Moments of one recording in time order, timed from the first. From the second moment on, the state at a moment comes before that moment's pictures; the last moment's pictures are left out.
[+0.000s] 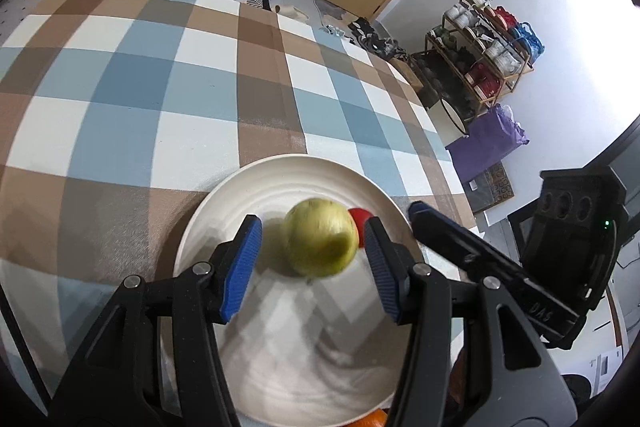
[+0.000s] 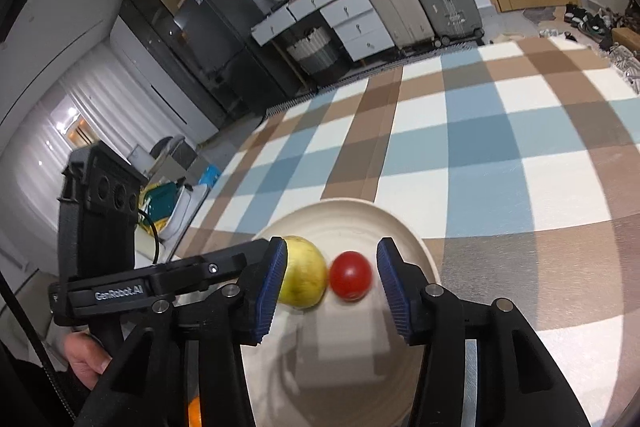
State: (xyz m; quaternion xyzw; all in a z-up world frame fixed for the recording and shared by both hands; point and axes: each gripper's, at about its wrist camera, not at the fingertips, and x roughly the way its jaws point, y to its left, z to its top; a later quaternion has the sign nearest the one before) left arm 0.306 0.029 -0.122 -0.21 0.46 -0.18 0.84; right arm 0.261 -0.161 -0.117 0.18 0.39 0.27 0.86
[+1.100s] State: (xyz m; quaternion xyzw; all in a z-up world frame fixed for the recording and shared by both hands) left arm 0.137 0.059 -0.059 -0.14 0.40 -0.10 0.90; right arm 0.131 -0.150 -0.054 0.14 0.28 0.28 0.91
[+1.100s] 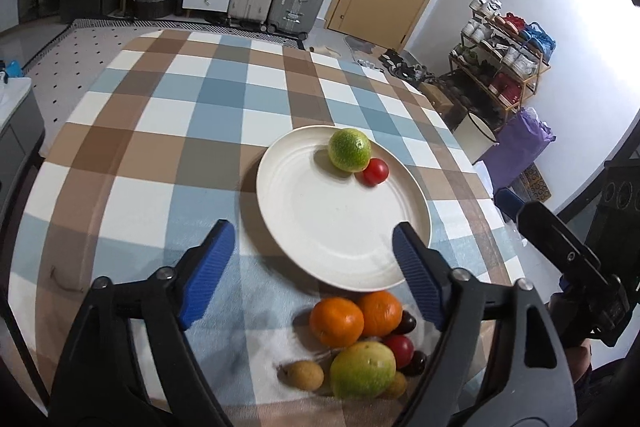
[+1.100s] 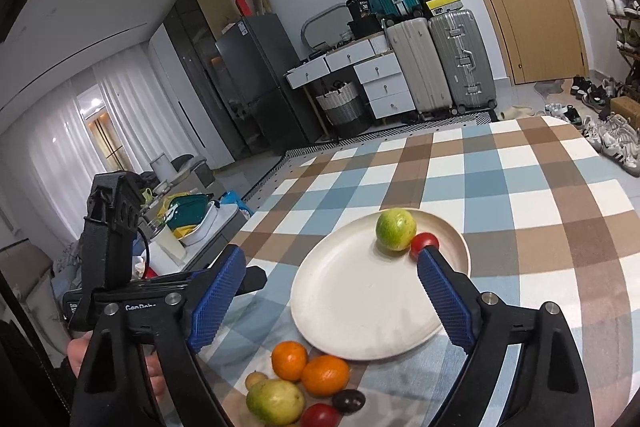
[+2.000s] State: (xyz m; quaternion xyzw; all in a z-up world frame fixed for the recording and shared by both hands) left arm 0.066 0.043 -0.089 -0.13 0.44 -0.14 0.88; right arm 0.064 -0.148 -0.059 0.11 0.29 0.26 0.92
